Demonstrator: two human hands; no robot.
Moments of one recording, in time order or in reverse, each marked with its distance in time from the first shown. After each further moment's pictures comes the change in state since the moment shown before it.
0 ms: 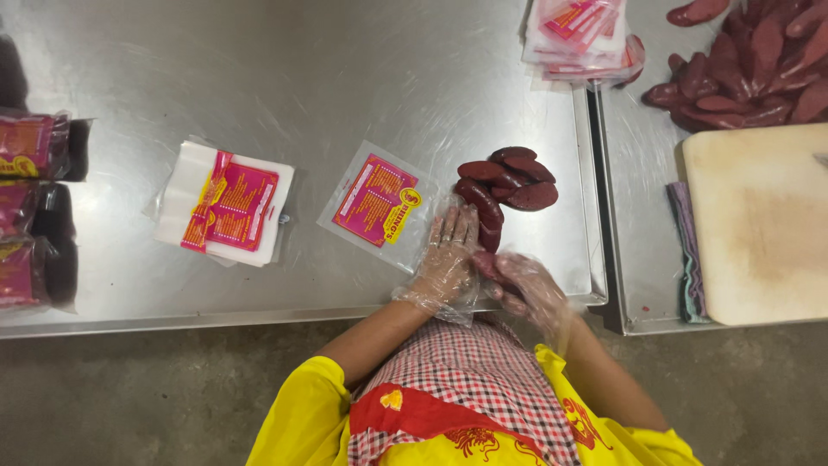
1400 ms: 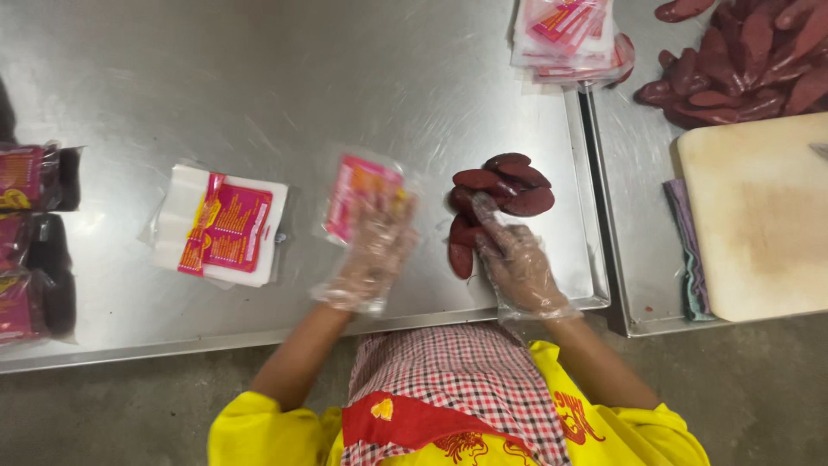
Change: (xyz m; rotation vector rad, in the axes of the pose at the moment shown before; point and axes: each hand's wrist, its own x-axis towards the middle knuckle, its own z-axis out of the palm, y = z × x) left_hand -0.026 -0.066 -0.099 -0.087 0.432 0.056; right_hand -0.012 -0.055 0.068 -1.273 0.422 -0.782
